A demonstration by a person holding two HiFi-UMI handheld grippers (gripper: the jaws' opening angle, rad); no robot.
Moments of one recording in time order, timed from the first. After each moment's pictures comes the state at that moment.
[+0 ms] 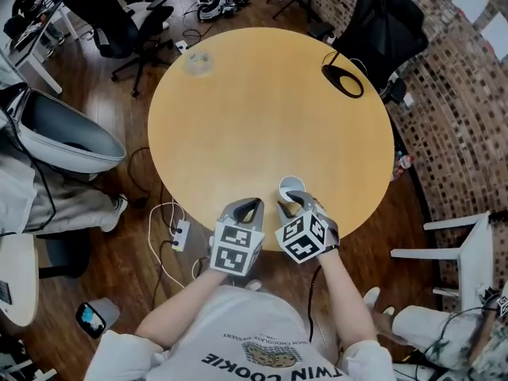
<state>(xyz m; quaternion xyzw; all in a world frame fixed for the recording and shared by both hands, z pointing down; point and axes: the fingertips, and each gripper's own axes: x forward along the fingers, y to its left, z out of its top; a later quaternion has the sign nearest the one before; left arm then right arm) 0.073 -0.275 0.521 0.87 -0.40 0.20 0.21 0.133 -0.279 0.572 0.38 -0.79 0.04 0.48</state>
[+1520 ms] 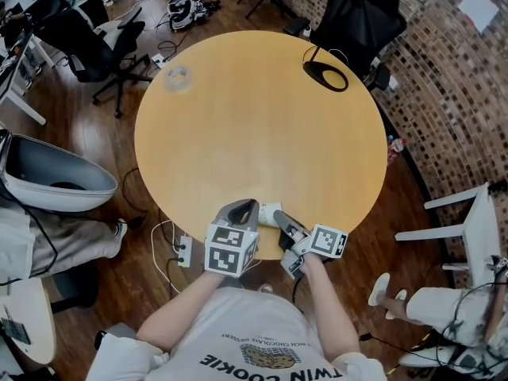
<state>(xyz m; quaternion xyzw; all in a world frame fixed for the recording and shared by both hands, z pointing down) 0.070 -0.311 0.522 0.89 -0.35 0.20 0.24 0.138 -0.276 0.591 0.44 -0.67 0.58 -0.14</state>
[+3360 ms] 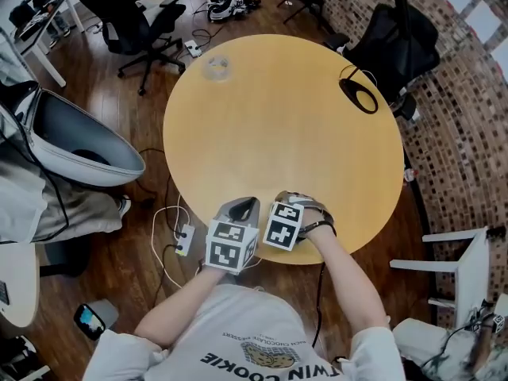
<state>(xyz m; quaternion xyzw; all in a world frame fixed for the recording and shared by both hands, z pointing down) -0.002 -0.328 0.523 0.85 -0.42 0.17 0.27 0.049 -0.297 0.631 0.10 -0.73 0.02 0.67</state>
